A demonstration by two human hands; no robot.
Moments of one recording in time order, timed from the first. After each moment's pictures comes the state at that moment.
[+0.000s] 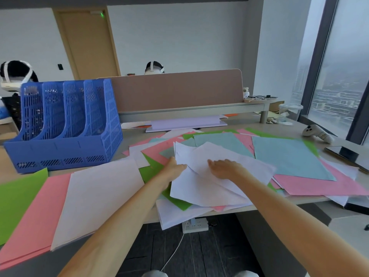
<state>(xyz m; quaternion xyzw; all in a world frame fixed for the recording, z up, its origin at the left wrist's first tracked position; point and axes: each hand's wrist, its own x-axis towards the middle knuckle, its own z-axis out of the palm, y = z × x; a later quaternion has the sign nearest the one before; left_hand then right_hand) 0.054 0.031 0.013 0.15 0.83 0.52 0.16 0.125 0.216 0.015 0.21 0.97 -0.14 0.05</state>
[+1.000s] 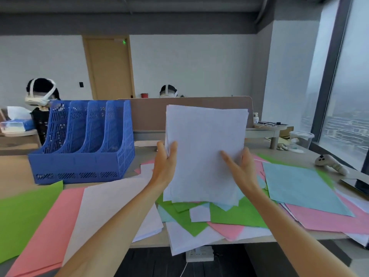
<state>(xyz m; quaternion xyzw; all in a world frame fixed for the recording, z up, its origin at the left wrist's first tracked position) 0.075 -0.009 0.096 0.24 0.71 0.64 -0.15 0.152 0.194 0.073 0.06 0.72 -0.55 -0.43</state>
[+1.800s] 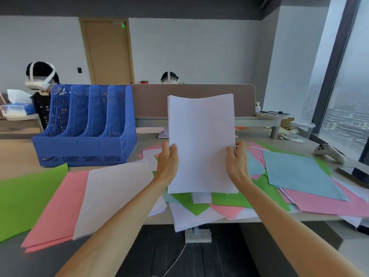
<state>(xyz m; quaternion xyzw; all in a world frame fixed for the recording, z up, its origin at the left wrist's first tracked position) 0.098 -0.014 0.071 0.19 0.75 0.63 -0.11 0.159 0.160 0.067 0.14 0.74 -0.52 -0.40</state>
